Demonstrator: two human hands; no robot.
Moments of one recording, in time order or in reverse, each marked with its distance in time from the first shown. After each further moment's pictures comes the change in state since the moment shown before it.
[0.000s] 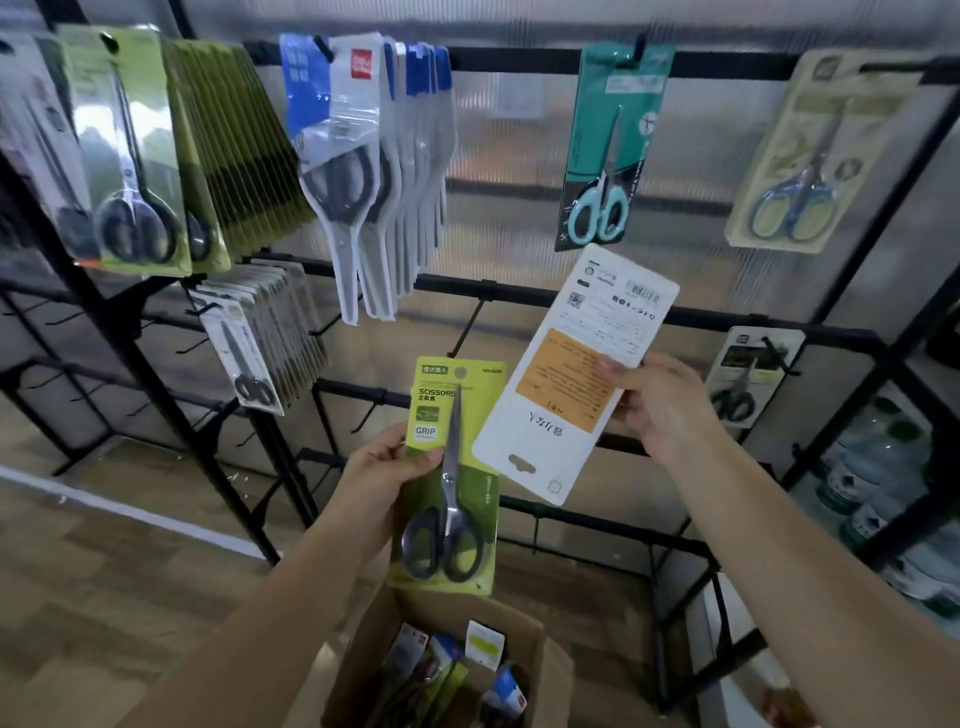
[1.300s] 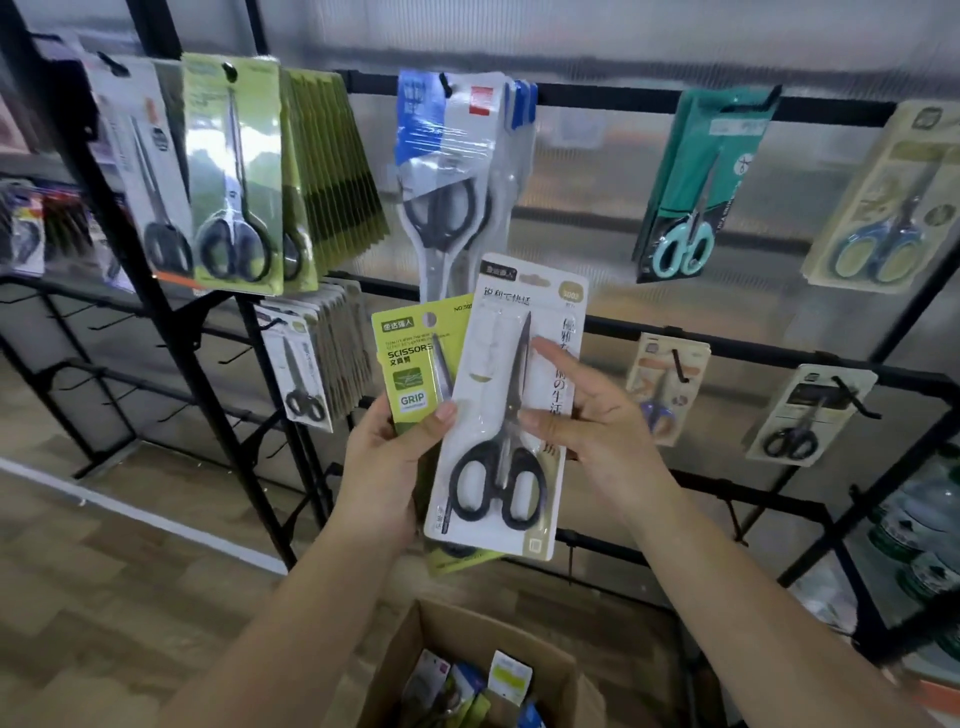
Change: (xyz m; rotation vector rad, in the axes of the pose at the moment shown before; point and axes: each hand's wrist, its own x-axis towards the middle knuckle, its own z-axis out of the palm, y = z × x) left_hand -0.008 0.068 -0.034 -0.101 0.100 0.282; right_hand -0.040 0.027 0.119 0.010 -0.490 -0.313
